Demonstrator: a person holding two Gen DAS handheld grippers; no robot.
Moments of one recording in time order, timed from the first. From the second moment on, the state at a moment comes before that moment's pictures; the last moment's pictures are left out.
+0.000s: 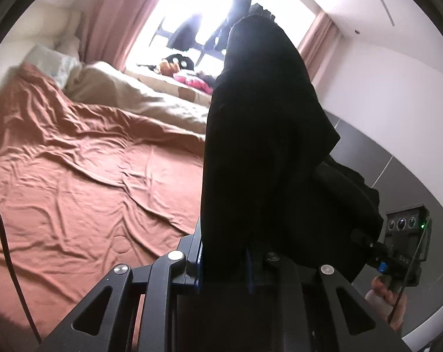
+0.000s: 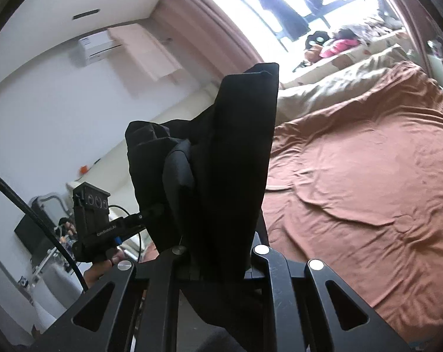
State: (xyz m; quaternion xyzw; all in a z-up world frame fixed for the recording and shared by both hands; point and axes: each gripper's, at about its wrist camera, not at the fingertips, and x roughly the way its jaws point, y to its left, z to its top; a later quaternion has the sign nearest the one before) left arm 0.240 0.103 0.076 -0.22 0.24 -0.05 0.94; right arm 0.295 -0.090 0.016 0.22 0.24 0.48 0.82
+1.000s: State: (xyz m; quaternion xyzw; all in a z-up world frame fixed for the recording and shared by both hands) left arm -0.020 0.209 0.099 -0.25 0.15 0.07 0.95; right arm 0.275 0.013 0.033 0.15 0.24 0.58 0.76
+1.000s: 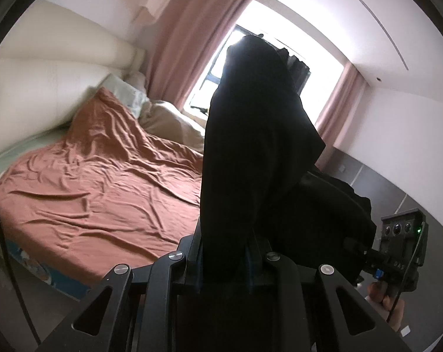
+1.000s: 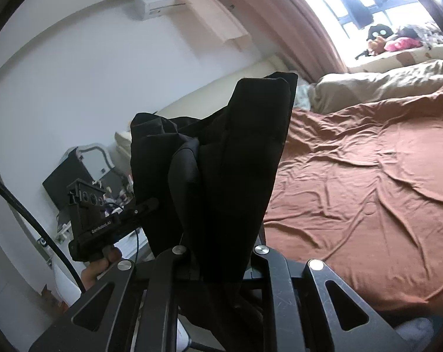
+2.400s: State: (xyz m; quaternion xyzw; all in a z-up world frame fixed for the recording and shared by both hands) left arm -0.033 0.515 0.043 -0.26 0.16 0.25 0.92; right arm 0.461 0.359 0.016 0.08 0.29 0.67 0.67
